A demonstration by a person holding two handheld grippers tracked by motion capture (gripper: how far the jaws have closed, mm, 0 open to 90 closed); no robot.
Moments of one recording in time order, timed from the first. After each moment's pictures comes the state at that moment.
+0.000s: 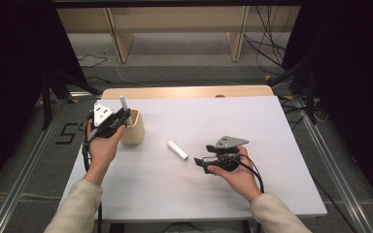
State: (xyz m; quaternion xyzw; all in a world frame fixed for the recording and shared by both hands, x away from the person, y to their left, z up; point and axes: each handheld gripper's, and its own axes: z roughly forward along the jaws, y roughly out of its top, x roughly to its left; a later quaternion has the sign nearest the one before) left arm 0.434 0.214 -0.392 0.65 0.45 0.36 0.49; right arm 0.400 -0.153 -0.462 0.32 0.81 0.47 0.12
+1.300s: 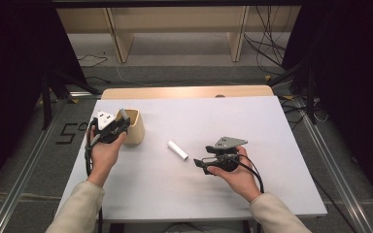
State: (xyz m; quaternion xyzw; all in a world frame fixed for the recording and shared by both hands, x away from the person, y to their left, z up) left arm 0.432 0.217 -0.417 0.66 0.49 0.34 0.46; right arm 0.401 -0.152 -0.464 0.32 0.82 0.47 0.12
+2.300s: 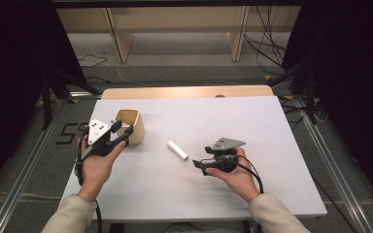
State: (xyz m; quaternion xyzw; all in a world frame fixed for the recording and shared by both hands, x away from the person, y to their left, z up) left arm 0.377 0.211 -0.393 0.66 0.45 0.33 0.50; right arm 0.400 -0.147 -0.469 0.32 0.82 0.46 0.13
